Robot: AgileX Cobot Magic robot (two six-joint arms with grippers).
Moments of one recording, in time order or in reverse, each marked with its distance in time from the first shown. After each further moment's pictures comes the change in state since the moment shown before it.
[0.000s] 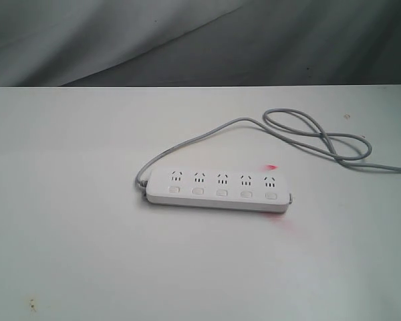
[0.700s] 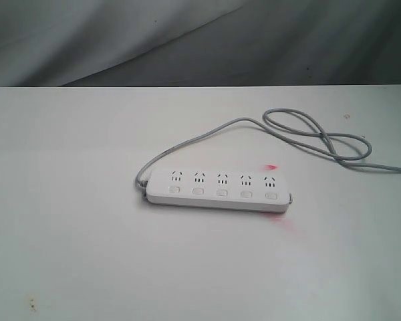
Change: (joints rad) left arm 0.000 -0.394 0.004 0.374 -0.151 -0.124; right arm 0.000 0.000 0.000 0.000 0.000 0.000
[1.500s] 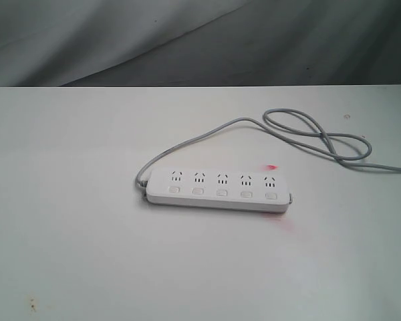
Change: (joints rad) left arm 0.000 -0.450 0.973 0.184 -0.225 -0.007; right arm 0.000 0.000 0.000 0.000 -0.002 0.000
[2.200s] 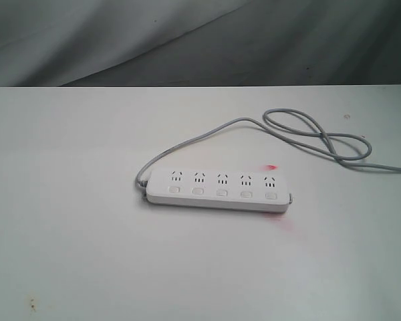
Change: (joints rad) left arm 0.075 -0.255 0.303 0.000 0.073 0.000; right arm 0.000 0.000 0.000 0.000 0.000 0.000
